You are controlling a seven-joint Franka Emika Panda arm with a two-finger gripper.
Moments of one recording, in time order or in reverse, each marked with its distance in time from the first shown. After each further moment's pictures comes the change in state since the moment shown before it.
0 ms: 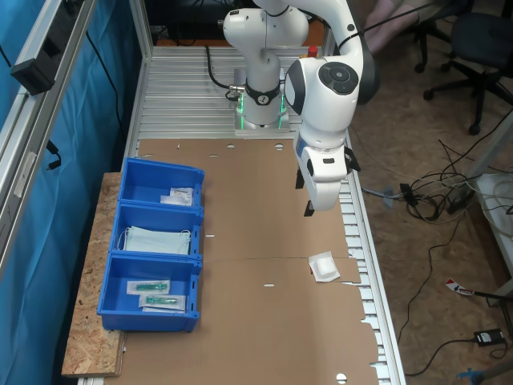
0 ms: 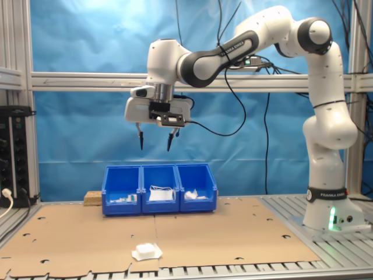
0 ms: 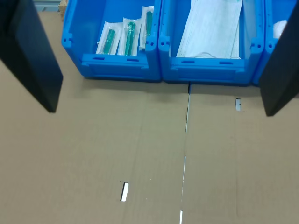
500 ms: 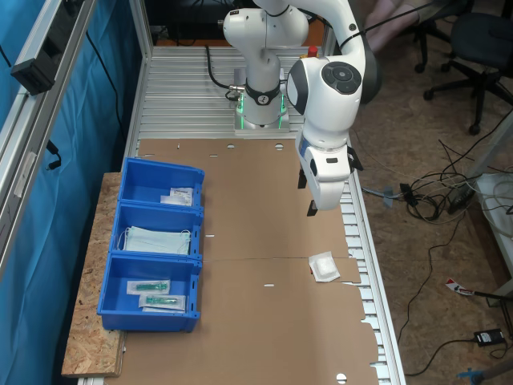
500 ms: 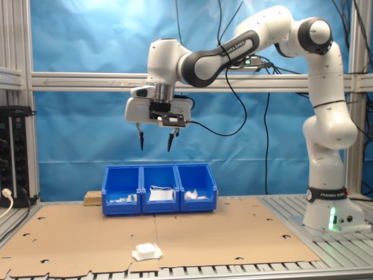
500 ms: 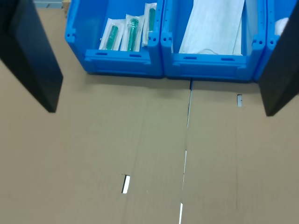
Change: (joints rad) arm 0.000 0.001 0.014 0.000 0.000 0.000 0.000
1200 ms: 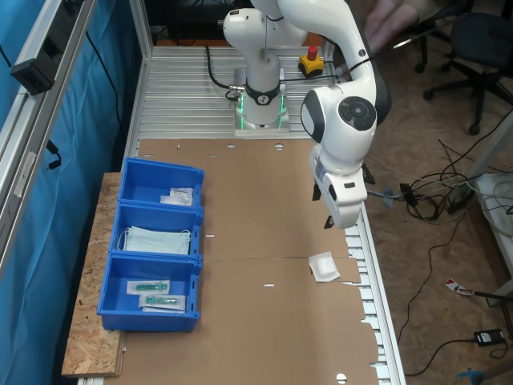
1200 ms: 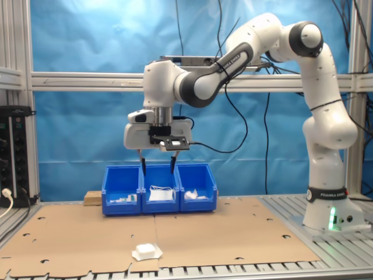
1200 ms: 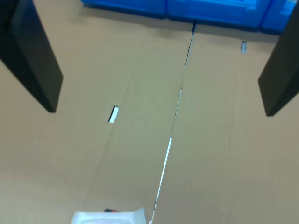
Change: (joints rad) arm 0.000 0.127 0.072 0.000 0.000 0.040 0.000
